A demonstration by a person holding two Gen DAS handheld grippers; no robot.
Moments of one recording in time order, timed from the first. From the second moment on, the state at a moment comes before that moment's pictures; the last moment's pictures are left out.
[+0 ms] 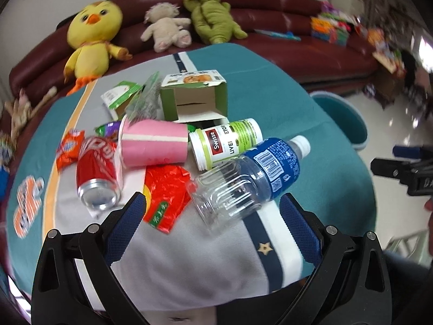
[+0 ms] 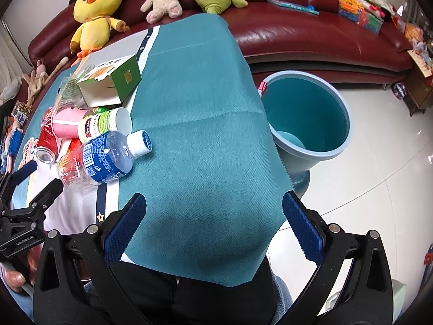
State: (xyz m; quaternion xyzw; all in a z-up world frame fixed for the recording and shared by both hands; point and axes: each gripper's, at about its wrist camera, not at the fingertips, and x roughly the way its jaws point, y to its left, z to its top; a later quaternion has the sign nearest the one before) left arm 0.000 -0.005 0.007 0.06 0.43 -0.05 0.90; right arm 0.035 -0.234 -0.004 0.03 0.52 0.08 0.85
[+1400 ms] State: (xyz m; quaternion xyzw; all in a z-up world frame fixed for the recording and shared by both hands) left arm 0.055 -0.044 -0.038 0.06 0.49 -0.18 0.85; right arm 0.080 -0.256 -0.041 0.09 0.57 0.10 0.81
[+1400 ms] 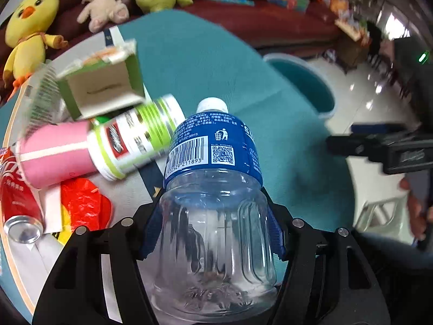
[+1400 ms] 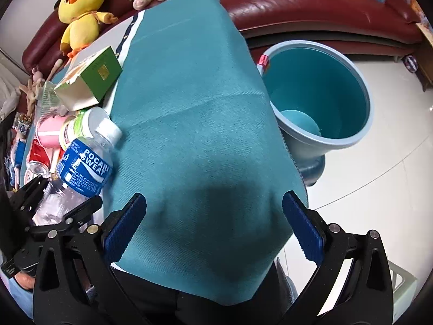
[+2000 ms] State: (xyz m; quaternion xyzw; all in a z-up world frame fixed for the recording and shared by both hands) left arm 0.076 -0.034 -0.062 0.07 0.54 -0.17 0.82; right arm 0.094 -0.246 -0.034 0.09 0.58 0.10 0.81
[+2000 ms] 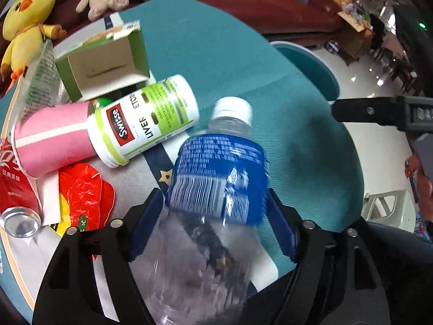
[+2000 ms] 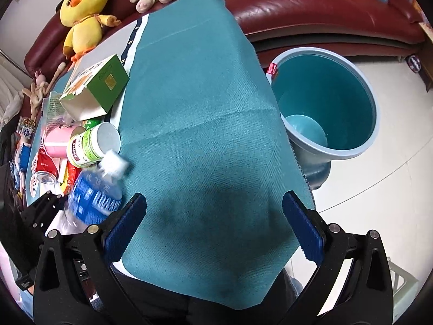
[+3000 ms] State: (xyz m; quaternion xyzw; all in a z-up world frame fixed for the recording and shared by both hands) left arm 0.111 0.139 0.038 -0.11 0.41 -0.04 0.91; right arm 0.197 -0.077 -0.030 0.01 0.53 0.23 0.82
